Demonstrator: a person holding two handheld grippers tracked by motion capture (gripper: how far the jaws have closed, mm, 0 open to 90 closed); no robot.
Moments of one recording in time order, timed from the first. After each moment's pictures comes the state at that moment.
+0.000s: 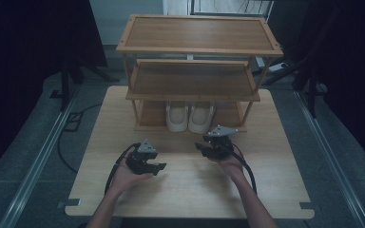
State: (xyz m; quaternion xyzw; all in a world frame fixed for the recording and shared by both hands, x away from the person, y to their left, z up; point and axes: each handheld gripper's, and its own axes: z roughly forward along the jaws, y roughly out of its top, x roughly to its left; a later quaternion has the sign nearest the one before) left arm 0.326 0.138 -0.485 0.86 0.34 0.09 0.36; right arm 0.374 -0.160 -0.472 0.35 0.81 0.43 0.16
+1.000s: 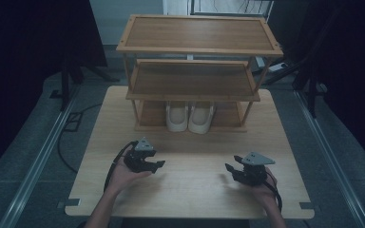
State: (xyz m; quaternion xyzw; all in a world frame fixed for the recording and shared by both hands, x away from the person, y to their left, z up) left arm 0.327 0.143 -0.479 0.86 0.34 0.10 0.37; right arm 0.302 -0.257 -0.498 0.36 0.81 0.42 0.22
